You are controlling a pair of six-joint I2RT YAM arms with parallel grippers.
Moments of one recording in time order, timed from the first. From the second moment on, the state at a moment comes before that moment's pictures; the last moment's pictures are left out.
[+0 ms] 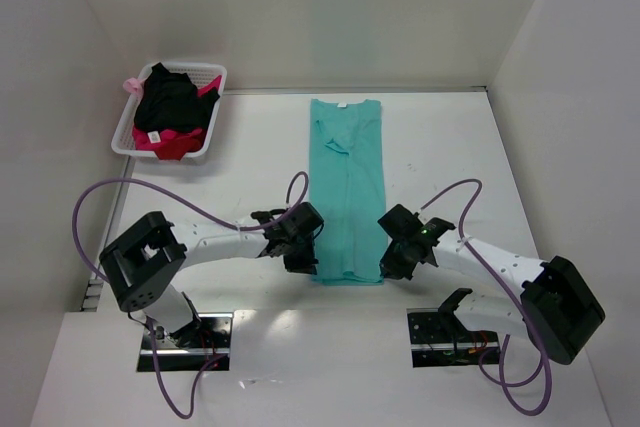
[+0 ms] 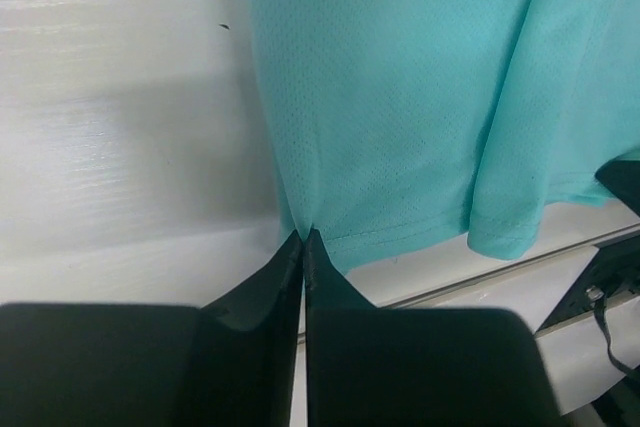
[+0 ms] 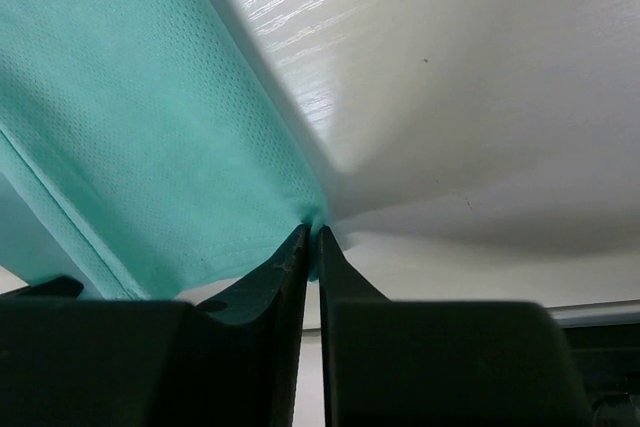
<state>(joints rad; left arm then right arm) -0.93 1.58 0.84 -0.41 0.05 -1.06 0.68 1.15 0.53 -0.69 0.05 1.25</state>
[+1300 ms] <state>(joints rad) -0.67 1.50 1.19 -0.57 -0.09 -0.82 0.38 1.21 0.97 -0.61 0.18 0.91</state>
